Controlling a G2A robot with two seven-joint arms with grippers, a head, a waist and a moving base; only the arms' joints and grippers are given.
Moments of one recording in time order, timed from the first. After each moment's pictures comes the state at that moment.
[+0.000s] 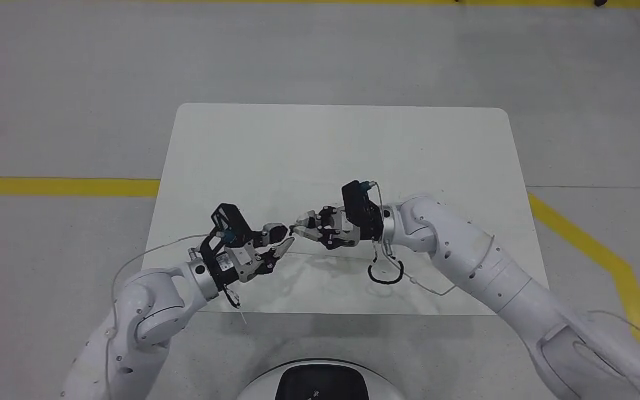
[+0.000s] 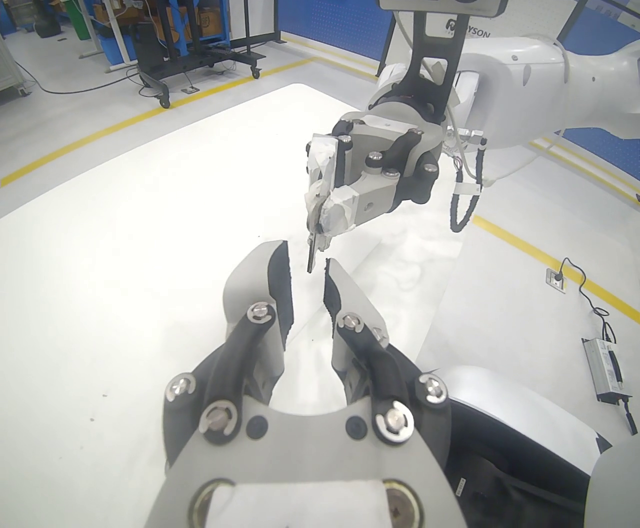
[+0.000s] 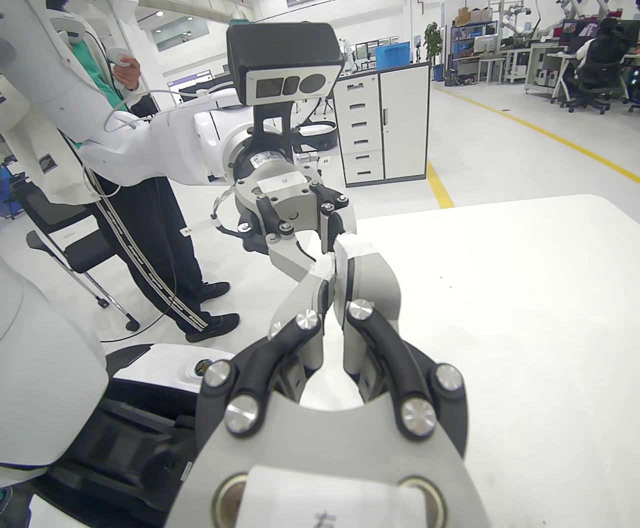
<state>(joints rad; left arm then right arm) 1.56 -1.11 -1.37 -1.96 1.01 -0.63 -0.31 -0.67 -1.04 0.49 -1.29 -0.81 -1.01 -0.24</state>
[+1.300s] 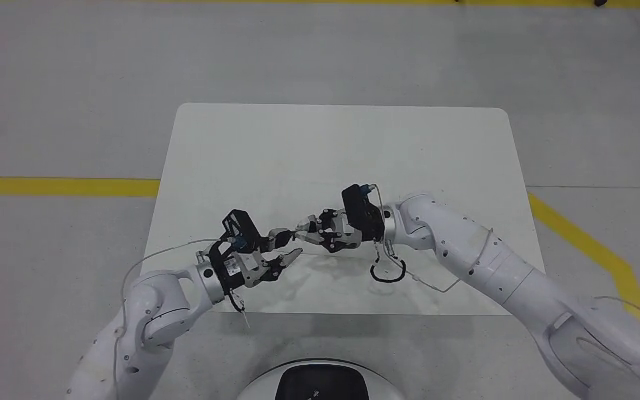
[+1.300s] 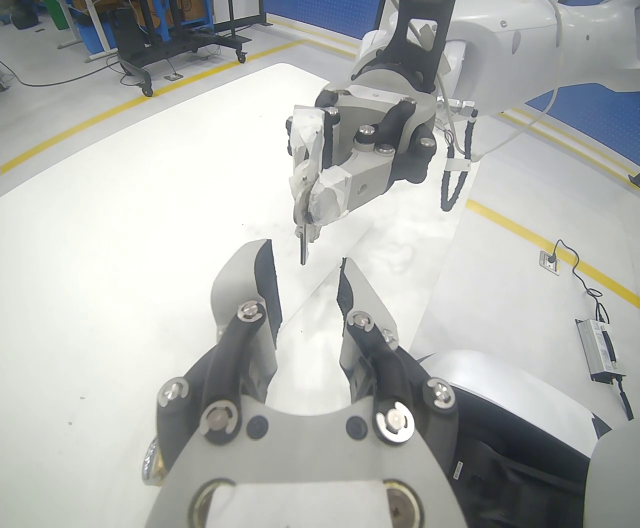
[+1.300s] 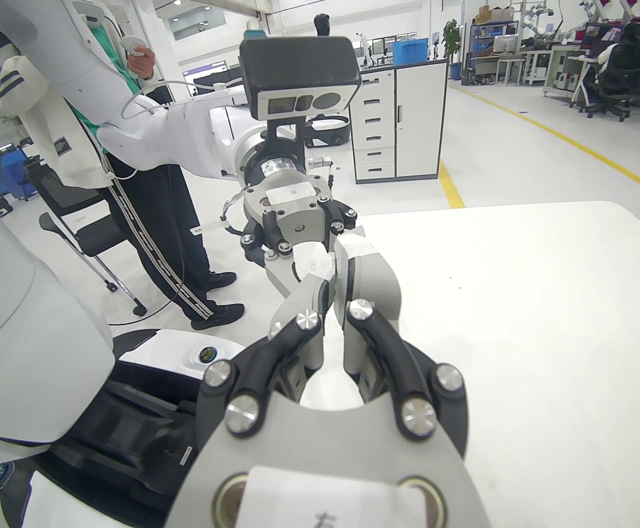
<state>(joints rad) 1.54 -1.10 -1.32 -1.94 1.03 -0.64 -0.31 -0.58 -1.02 0.35 -1.26 -0.86 -1.01 -0.39</state>
